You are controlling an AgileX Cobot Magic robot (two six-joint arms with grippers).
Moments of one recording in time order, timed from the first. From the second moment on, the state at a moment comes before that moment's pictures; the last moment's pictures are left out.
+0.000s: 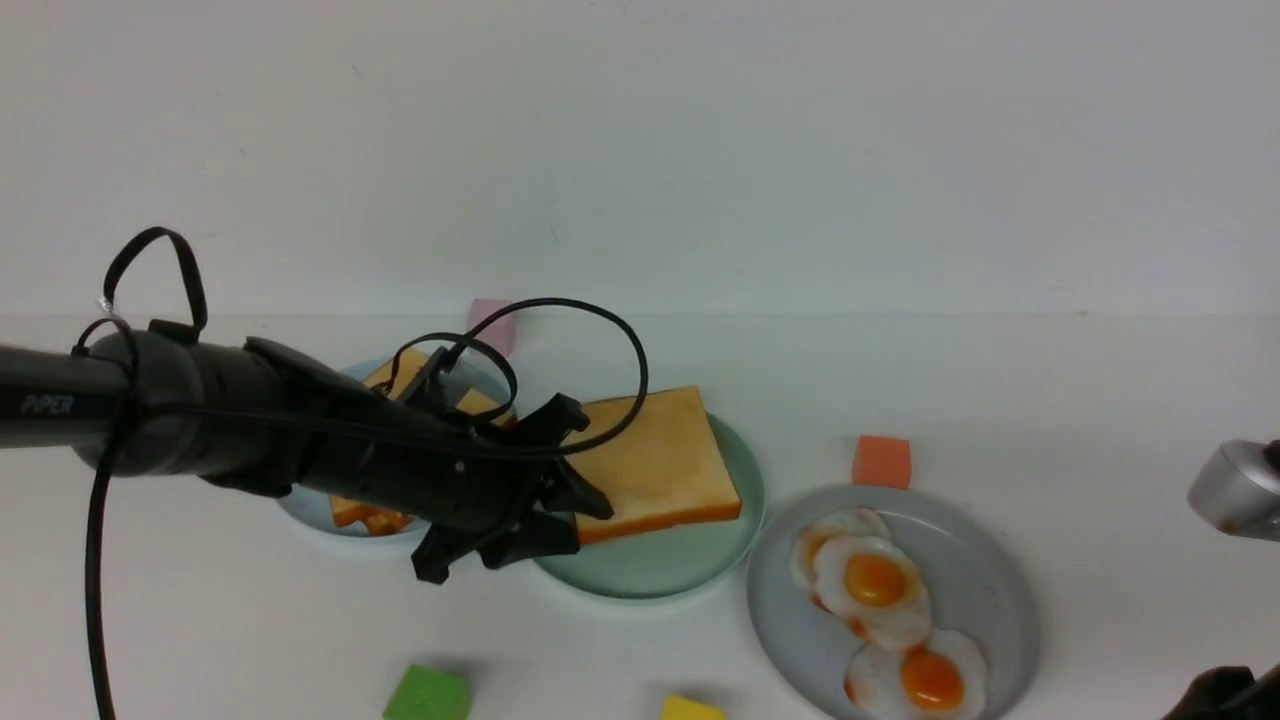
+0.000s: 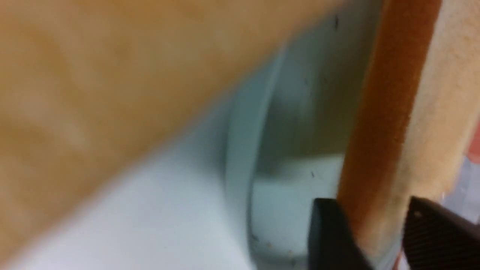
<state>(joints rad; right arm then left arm) 0.31 0.91 -0.71 0.42 1.02 0.02 -0.26 1.94 -1.08 -1.30 0.55 0.36</state>
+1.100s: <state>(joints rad) 0.04 1.59 -1.00 0.65 0.83 -0.36 -0.26 1.15 -1.02 -0.54 0.94 0.22</state>
